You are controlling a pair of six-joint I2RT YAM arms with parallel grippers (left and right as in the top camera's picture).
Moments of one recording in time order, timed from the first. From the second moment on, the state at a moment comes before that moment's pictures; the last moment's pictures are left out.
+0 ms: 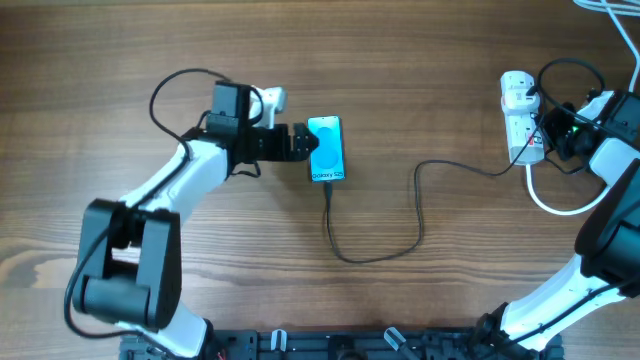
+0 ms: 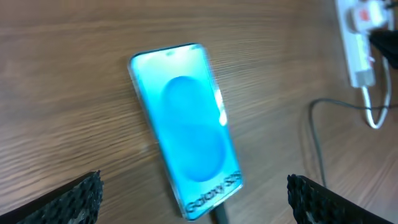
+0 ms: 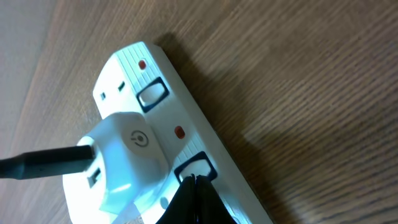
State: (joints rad) left arm -0.23 1.75 1.02 -0.26 0.55 -0.21; right arm -0.53 2.00 1.14 -0.09 -0.48 0.44
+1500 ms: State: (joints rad) left arm -0.24 1.74 1.02 -0.26 0.55 -0.18; right arm -0.51 2.04 1.19 -0.09 -0.50 0.45
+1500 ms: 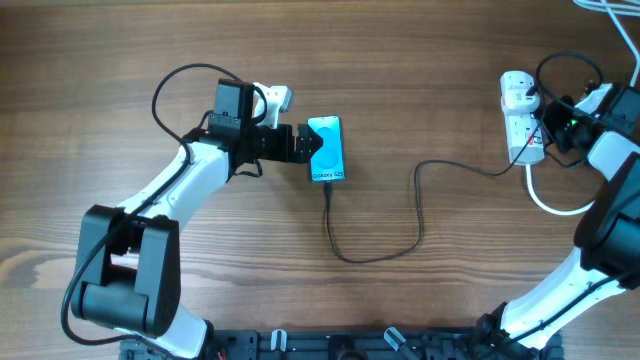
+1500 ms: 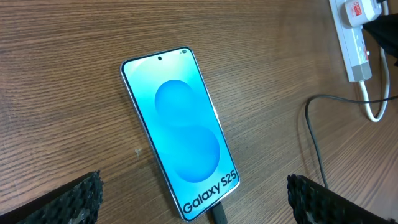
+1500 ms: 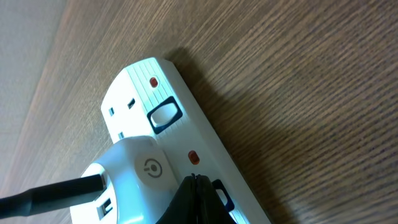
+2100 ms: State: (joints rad) left arm -0.24 1.74 1.02 -0.29 0.55 -0.18; right arm -0.52 2.03 1.20 -0.18 -0.53 0.47
